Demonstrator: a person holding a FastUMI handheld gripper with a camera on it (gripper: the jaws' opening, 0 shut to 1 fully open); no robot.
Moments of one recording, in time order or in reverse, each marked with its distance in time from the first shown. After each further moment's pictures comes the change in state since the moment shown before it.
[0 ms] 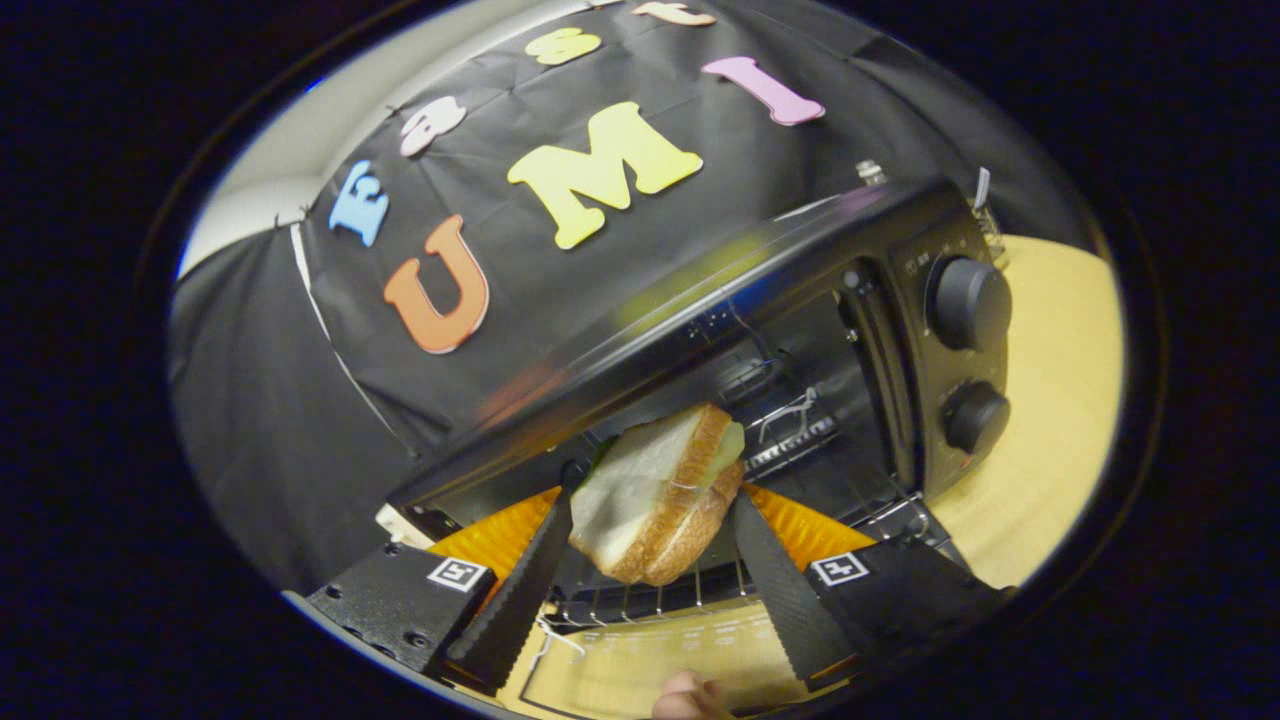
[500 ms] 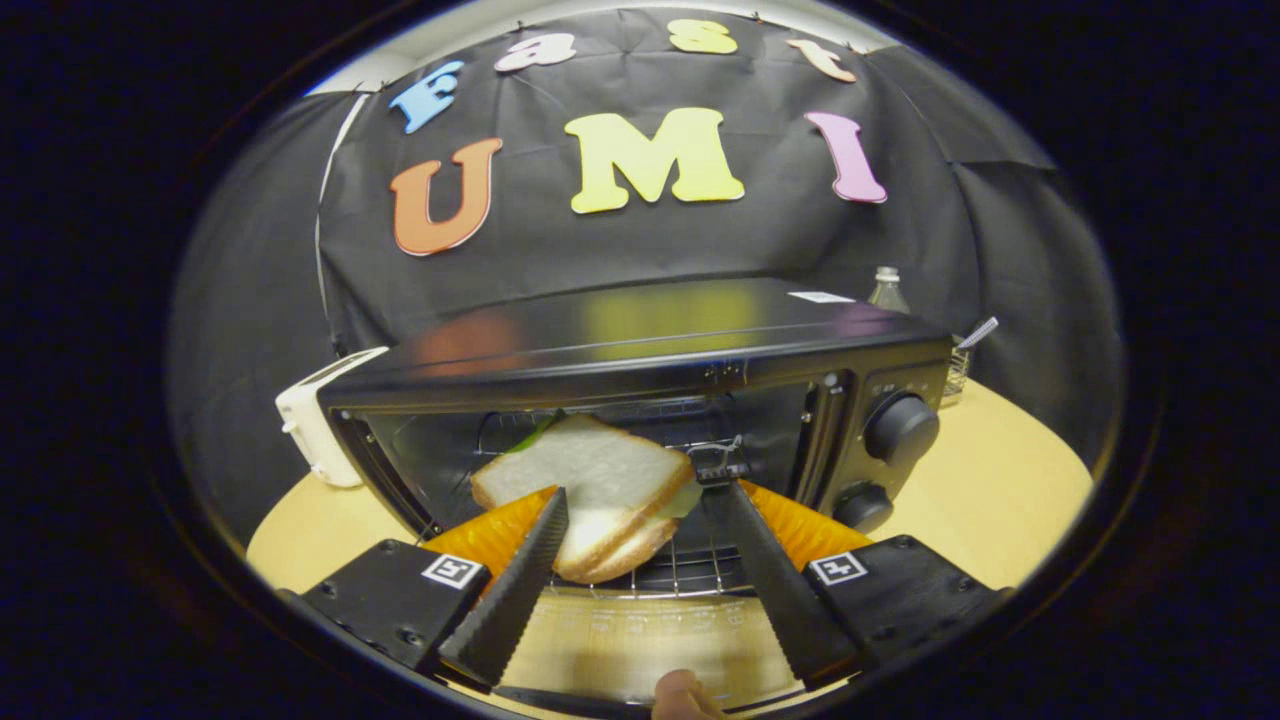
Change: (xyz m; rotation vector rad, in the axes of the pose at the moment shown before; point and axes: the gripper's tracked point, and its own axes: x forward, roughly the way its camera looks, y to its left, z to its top) arm -0.029 -0.022 0.010 -0.375 0.022 -0.172
